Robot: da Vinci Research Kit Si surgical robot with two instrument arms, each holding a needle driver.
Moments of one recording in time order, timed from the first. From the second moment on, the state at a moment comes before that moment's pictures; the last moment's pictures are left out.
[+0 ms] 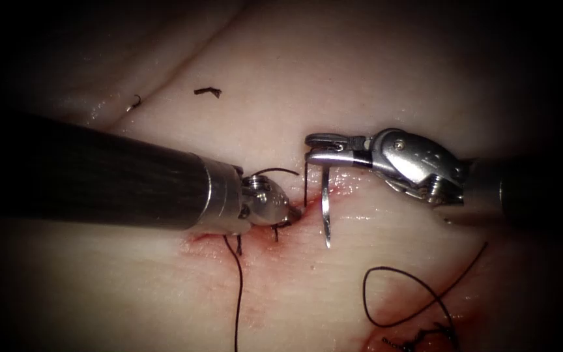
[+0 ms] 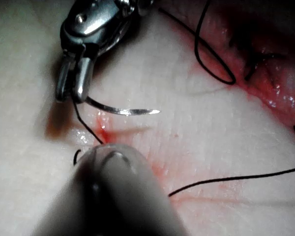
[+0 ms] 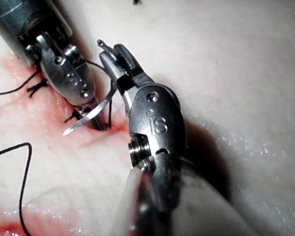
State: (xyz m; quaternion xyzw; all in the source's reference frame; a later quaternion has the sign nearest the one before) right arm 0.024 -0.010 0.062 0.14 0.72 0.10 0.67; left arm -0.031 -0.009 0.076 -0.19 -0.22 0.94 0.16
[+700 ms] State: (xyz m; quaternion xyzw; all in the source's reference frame) right arm 0.024 -0.011 0.064 0.06 0.73 0.02 0.68; left arm -0.032 -0.010 0.076 -0.18 -0.24 0.94 0.16
